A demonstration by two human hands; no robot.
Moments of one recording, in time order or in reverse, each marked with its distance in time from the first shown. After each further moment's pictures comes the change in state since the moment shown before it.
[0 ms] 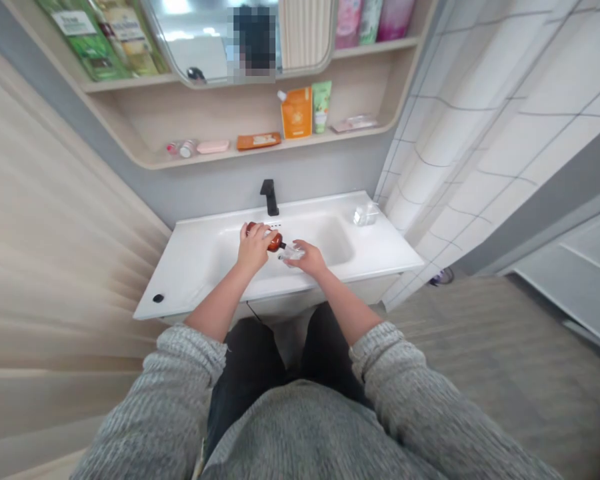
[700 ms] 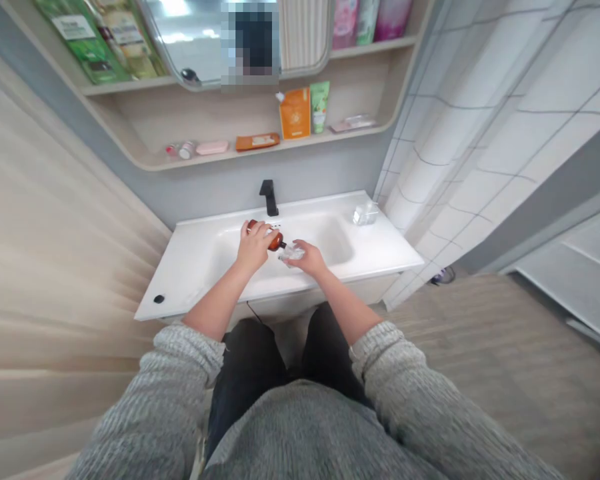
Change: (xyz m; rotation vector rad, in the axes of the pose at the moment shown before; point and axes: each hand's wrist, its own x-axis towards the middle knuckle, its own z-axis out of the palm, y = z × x) left_hand 0.006 0.001 -0.007 0.029 -0.016 0.054; right_hand -0.001 -0.001 -0.002 0.020 -0.002 -0.002
